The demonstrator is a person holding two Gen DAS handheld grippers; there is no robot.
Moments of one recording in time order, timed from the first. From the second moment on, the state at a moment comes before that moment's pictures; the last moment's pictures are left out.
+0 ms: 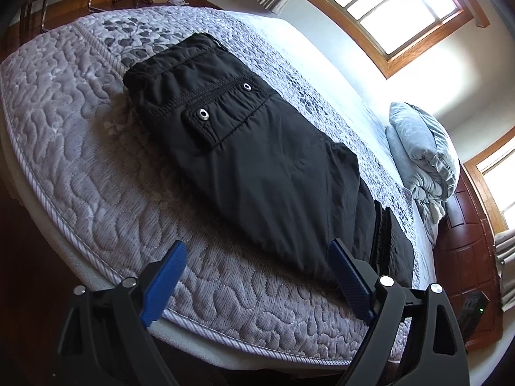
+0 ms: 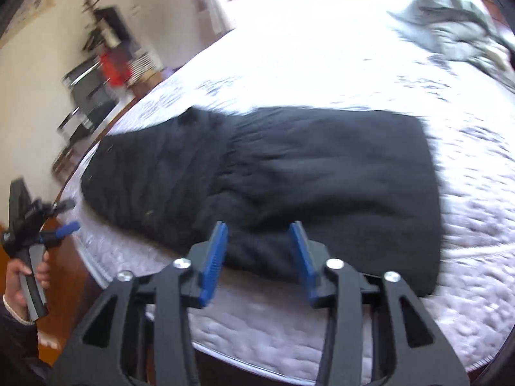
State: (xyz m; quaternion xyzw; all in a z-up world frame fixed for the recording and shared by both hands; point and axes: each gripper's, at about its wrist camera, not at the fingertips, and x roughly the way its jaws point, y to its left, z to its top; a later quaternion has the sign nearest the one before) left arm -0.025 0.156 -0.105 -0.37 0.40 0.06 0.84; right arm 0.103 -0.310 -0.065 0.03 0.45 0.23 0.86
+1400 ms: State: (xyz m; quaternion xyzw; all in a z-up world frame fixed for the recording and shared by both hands) left arm -0.002 0.247 -0.146 -0.57 0.29 0.08 0.76; right arm 0.116 -0.476 -0.117 0.20 0.52 0.14 0.82
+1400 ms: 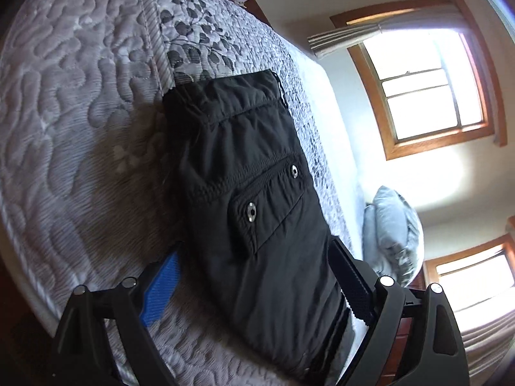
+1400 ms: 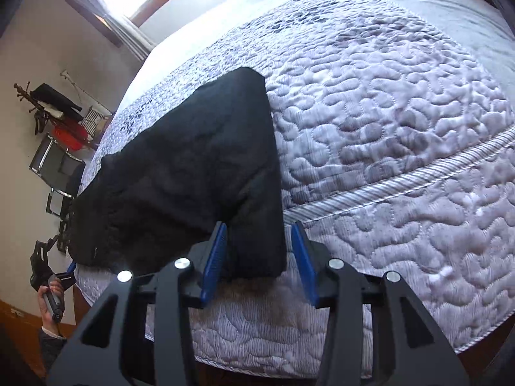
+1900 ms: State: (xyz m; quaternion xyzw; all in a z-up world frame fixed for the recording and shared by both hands) left arm 0.015 0.271 -0.176 -0.63 0.25 0.05 0.73; right arm 0.113 -0.466 -0.119 0.19 0.53 0.12 0.82
